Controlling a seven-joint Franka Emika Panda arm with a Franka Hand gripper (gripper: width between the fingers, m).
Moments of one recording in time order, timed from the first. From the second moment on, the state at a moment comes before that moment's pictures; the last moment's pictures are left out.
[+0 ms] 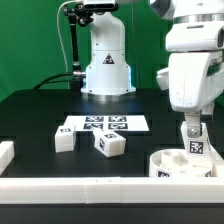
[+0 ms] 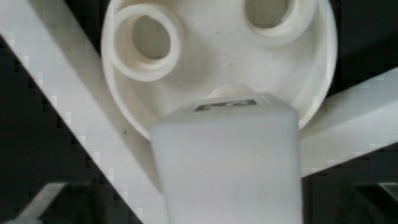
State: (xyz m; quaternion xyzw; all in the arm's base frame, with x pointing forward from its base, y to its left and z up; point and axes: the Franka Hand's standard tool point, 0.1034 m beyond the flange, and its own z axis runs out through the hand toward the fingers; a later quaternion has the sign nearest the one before) arm 0.624 0.108 0.082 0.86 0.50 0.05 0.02
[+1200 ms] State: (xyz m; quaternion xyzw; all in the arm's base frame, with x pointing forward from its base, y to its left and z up) arm 0.623 0.104 0.079 0.94 0.33 0.05 0.01
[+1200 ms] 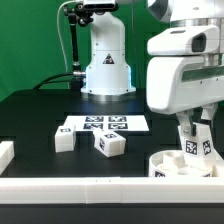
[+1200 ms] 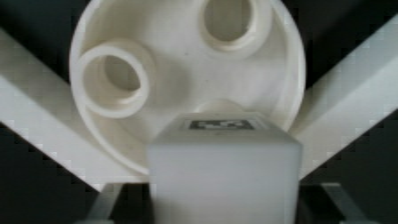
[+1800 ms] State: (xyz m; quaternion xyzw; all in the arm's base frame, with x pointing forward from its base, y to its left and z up) arm 0.623 0.105 0.079 1.00 0.08 0.05 -0.01
